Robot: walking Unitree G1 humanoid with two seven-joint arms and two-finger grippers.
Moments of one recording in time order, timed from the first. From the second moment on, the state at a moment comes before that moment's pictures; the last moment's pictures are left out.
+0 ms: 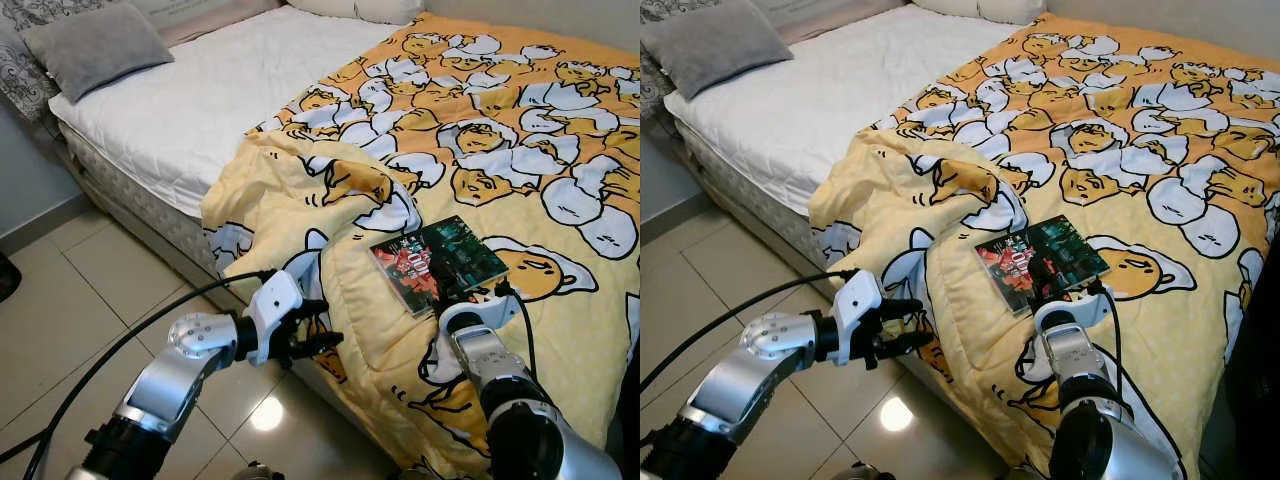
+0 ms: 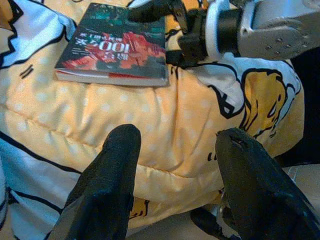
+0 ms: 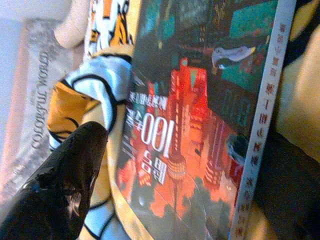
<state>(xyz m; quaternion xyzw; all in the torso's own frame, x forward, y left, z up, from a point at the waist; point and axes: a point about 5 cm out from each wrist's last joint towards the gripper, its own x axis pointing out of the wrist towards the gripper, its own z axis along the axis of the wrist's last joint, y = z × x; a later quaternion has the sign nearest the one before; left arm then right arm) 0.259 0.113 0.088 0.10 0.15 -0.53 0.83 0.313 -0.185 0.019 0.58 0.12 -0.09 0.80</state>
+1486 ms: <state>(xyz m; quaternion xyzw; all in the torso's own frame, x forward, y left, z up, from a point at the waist) 0.264 0.109 0.094 0.10 0.14 -0.53 0.83 0.318 -0.180 0.021 0.59 0.12 -0.10 0.79</state>
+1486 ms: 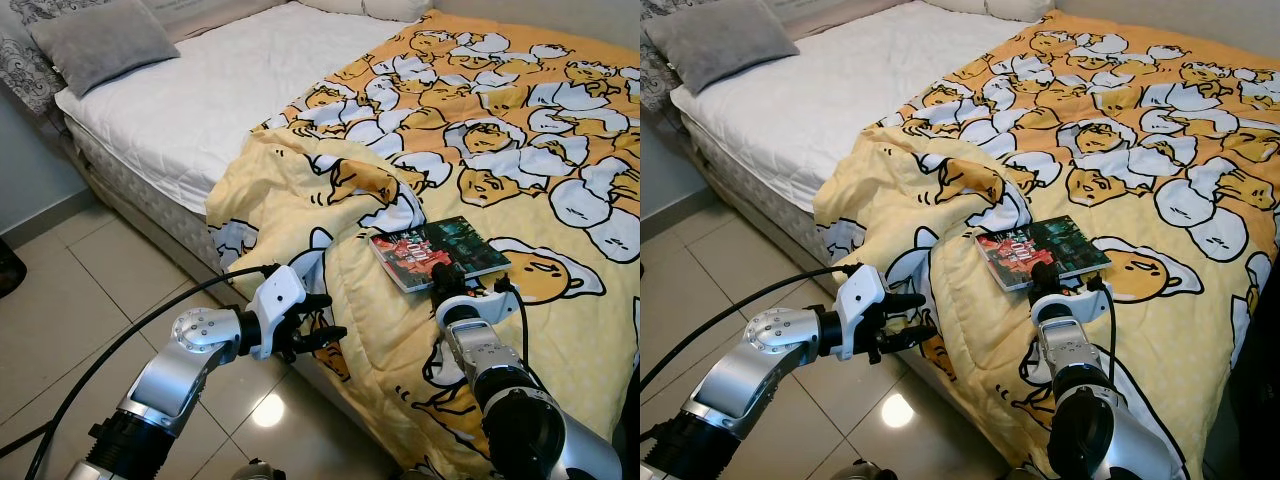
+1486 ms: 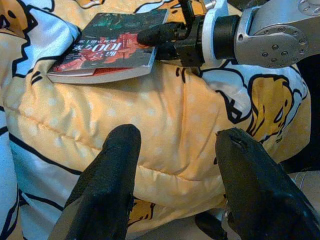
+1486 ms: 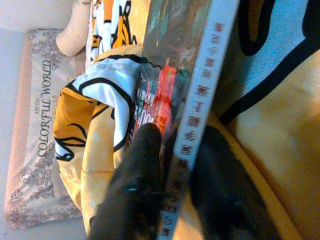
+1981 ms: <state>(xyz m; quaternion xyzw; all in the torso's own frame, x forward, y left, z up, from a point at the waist) 0.271 0.107 0.091 0.09 0.14 -0.51 0.84 0.319 -0.181 0.022 0.54 0.14 -0.08 0.83</state>
